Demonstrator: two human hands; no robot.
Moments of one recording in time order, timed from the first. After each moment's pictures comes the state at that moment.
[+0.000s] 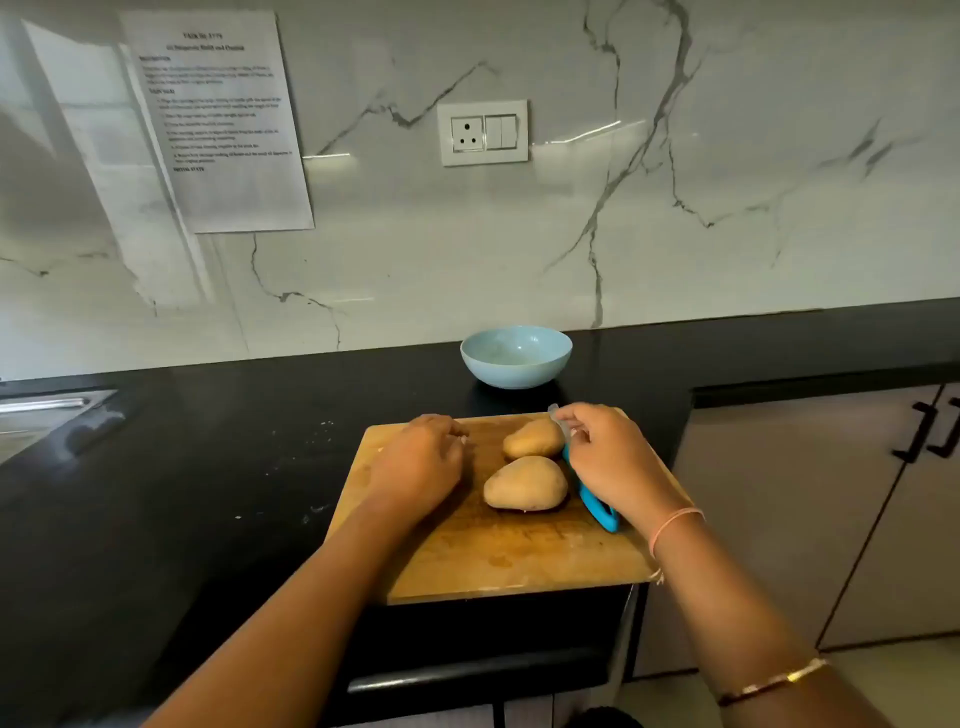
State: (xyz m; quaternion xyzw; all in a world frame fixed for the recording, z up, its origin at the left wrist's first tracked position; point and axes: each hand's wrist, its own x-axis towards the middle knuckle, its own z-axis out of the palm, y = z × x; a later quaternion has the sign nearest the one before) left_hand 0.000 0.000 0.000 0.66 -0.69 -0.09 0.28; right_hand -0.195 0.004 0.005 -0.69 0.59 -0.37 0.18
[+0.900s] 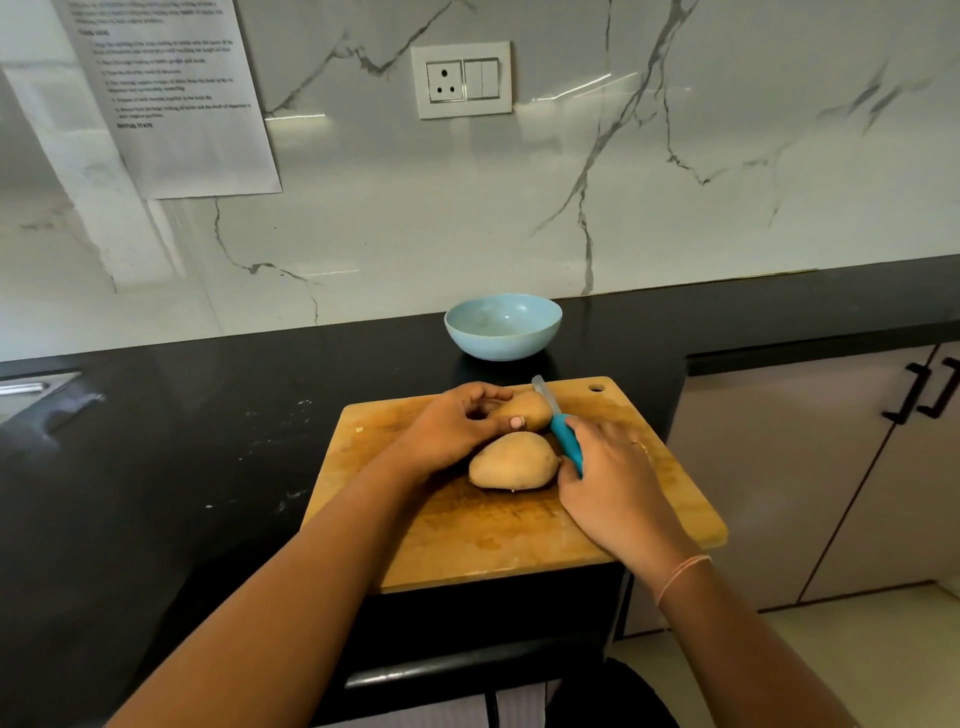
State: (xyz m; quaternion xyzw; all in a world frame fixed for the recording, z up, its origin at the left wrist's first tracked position) left_hand -0.026 -0.036 -0.005 0.54 -0.68 -0.38 0.31; right_hand -0.195 0.027 -0.025 -0.70 0.65 -0.27 0.11
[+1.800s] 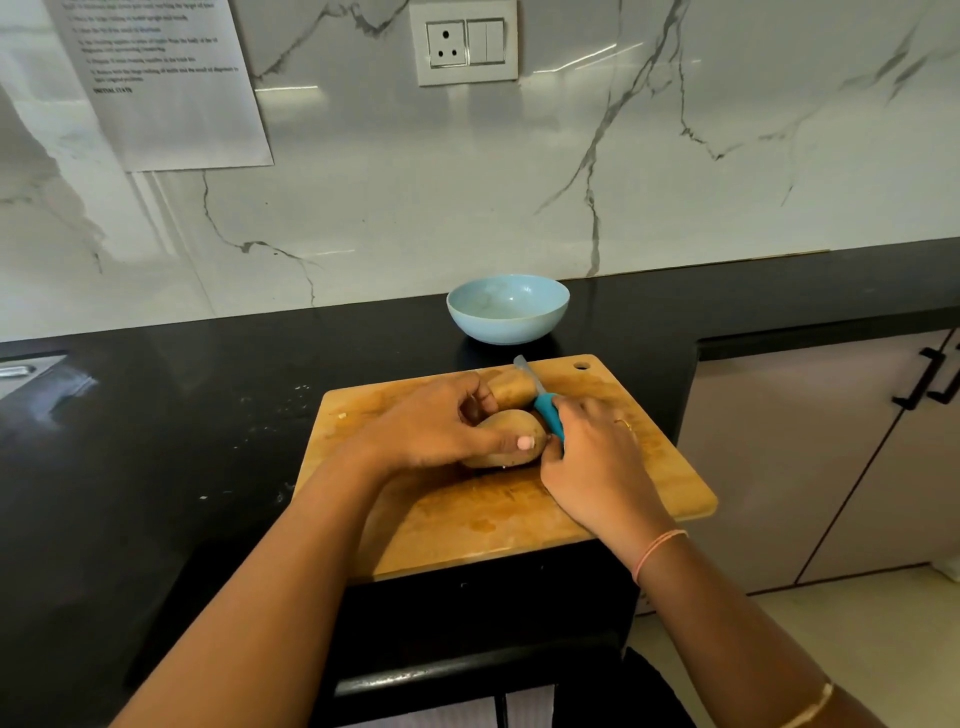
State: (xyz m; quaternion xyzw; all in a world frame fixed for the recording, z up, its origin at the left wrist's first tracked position) left_hand -0.008 -0.011 0.025 0.58 -0.76 -0.26 0.14; right_hand -0.174 0.011 -0.027 -0.71 0.65 -0.25 0.09
